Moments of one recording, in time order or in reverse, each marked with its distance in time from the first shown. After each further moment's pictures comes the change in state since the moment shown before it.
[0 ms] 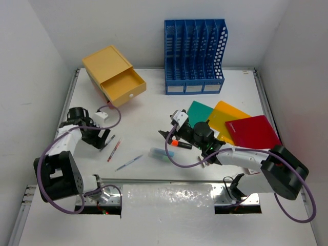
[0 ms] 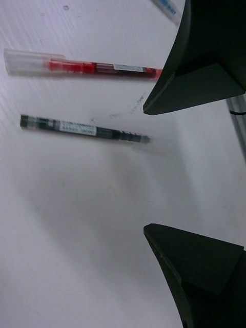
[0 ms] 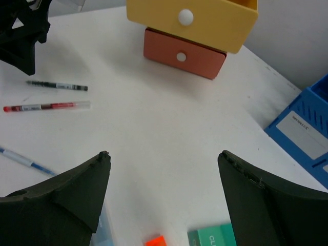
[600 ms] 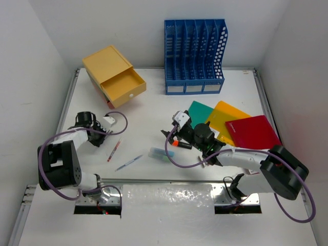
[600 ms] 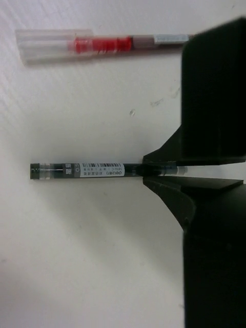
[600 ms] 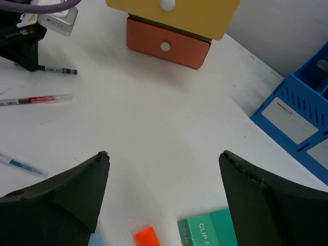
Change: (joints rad) left arm -0.078 0.120 -0.141 0.289 -0.015 0.080; right arm 0.000 0.000 -0.037 0.016 0.067 -0.020
